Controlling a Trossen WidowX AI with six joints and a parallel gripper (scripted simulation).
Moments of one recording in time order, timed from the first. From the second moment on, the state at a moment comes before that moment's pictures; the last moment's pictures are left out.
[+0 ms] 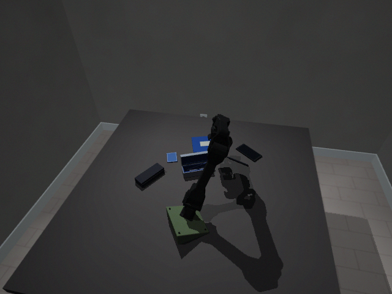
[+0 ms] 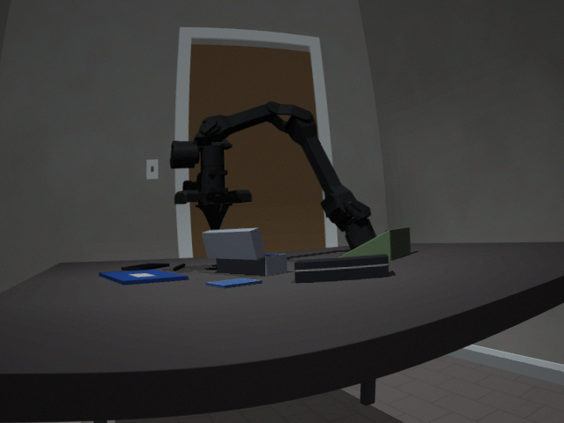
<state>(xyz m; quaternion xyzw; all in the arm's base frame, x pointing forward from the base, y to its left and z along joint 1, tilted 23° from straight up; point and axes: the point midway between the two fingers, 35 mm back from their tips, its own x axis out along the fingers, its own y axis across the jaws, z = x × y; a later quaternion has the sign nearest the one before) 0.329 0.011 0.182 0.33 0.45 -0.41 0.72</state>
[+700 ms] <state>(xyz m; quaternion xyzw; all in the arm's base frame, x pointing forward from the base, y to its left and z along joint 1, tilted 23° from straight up) 0.328 0.014 0.166 0.33 0.45 -0.41 0.72</state>
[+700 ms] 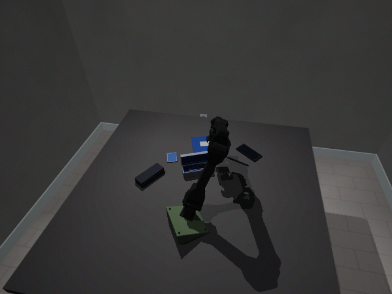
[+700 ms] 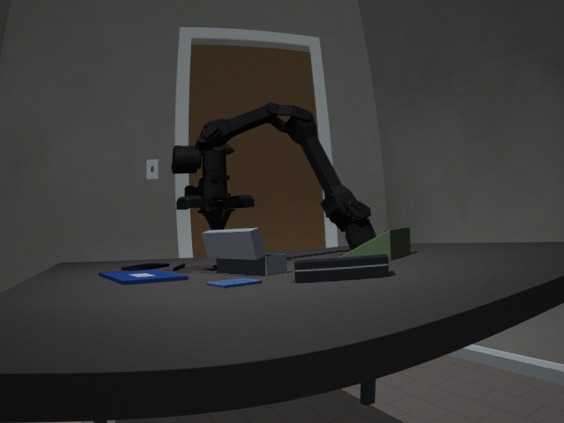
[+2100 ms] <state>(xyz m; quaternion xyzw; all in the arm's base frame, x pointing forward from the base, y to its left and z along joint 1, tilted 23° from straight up) 0.315 0.035 0.154 0.32 0.46 -0.41 0.72</state>
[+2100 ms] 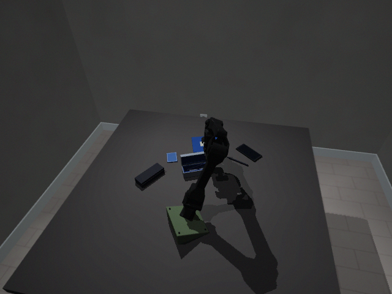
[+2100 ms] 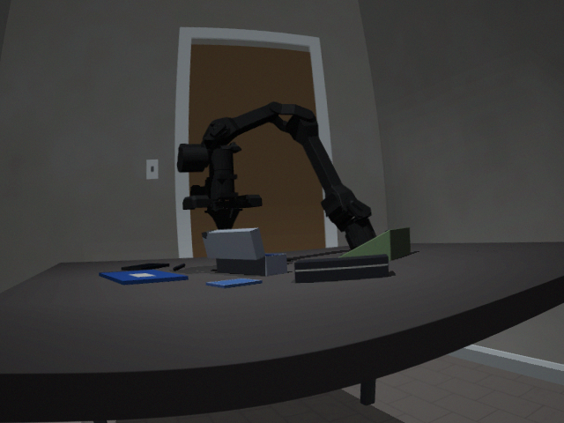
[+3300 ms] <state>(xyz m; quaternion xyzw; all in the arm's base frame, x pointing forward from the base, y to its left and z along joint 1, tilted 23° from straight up) 0.306 0.052 0.146 0.33 0.46 -0.41 0.72</state>
